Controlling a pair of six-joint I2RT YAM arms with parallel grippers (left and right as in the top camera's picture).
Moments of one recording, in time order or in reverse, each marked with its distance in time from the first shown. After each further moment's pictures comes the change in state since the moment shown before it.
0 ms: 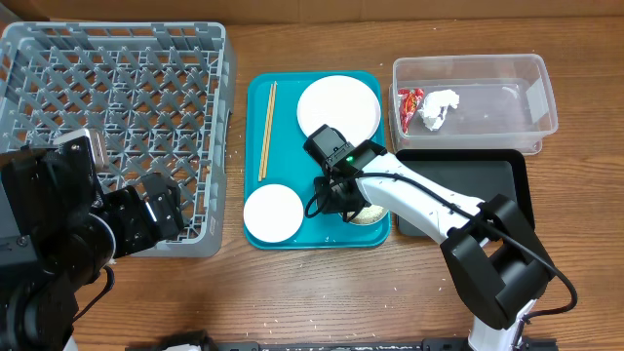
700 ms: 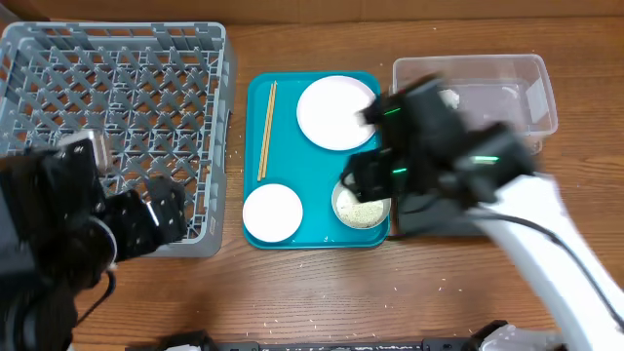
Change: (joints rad) left arm 0.000 -0.014 -0.003 0.002 0.027 0.007; right arm -0.074 -0.429 0.226 -0.375 -0.165 -0.208
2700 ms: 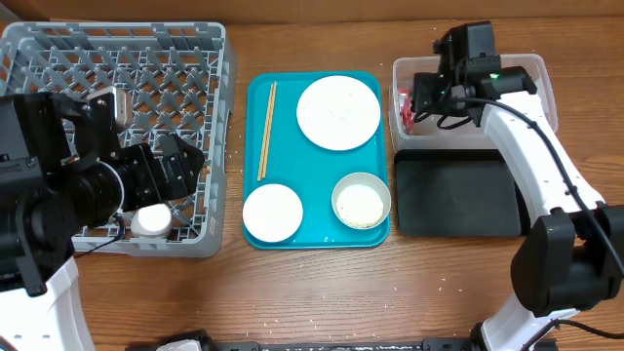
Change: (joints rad) left arm 0.032 0.160 -0.001 0.062 0.215 0.074; right arm -0.473 0.341 0.018 0.425 0.077 -0.157
